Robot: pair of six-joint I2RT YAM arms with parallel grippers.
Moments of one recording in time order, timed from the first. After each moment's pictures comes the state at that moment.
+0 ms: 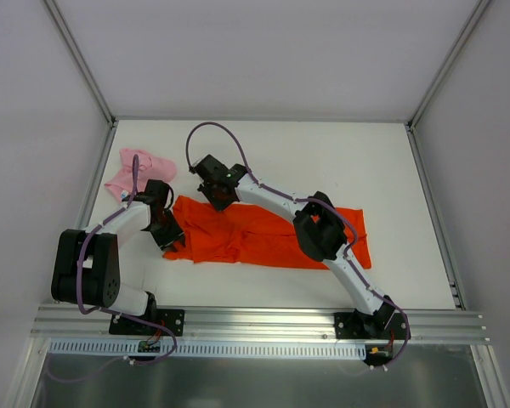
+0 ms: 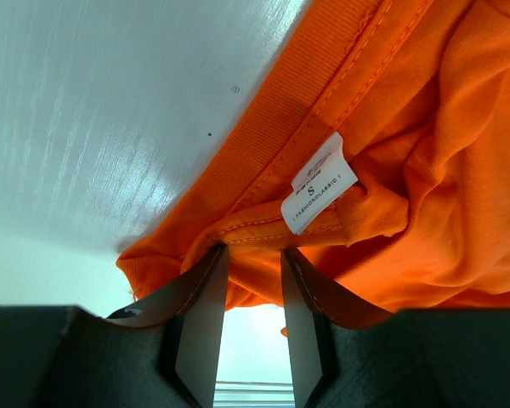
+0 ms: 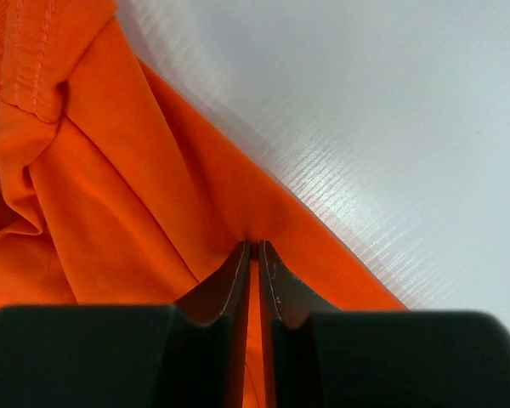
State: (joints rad) left arm -0.10 1.45 0.75 -0.69 0.07 -0.68; right arm 0.94 2.42 2.14 -0.76 0.12 0.11
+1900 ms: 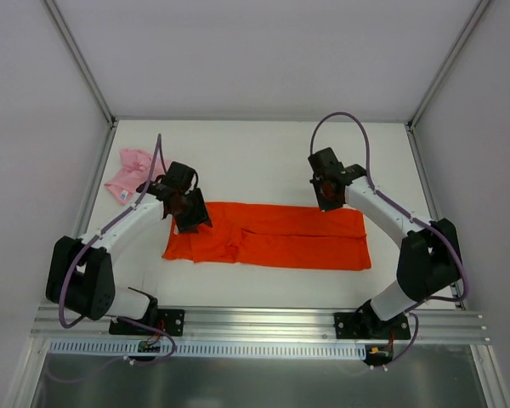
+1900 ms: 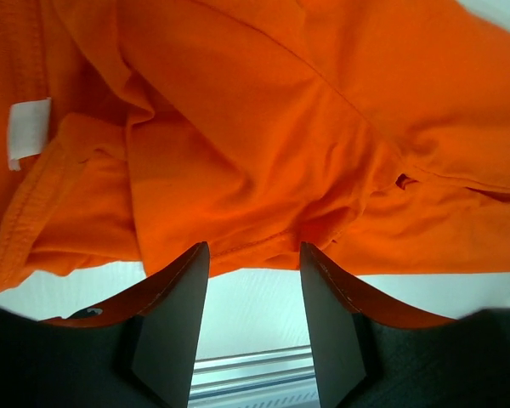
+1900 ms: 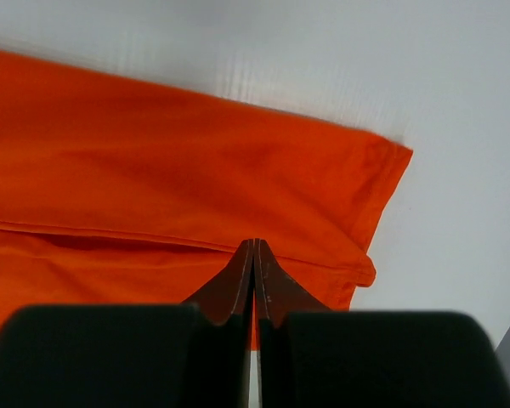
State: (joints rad) left arm -0.34 1.37 0.95 -0.75 0.10 -0.71; right arm 0.51 1.57 1.23 -0.79 0.32 0.15
